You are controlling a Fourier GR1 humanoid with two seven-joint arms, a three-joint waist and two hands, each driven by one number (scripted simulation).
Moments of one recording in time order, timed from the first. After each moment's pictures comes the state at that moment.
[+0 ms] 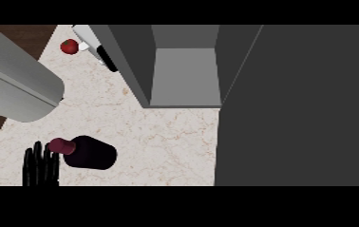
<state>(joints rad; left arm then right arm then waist) 0.40 0.18 -0.05 -1.53 0.47 0.00 -0.69 -0.08 -0.17 0.01 -2.42 -0.24 0.10 0.59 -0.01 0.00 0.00</state>
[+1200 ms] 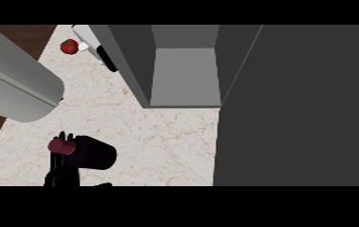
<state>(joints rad) 0.18 0.12 0.02 -1.14 0.42 -0.11 -0.82 -0.12 -0.16 0.02 -2.43 -0.22 0.09 0.63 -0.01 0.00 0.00</state>
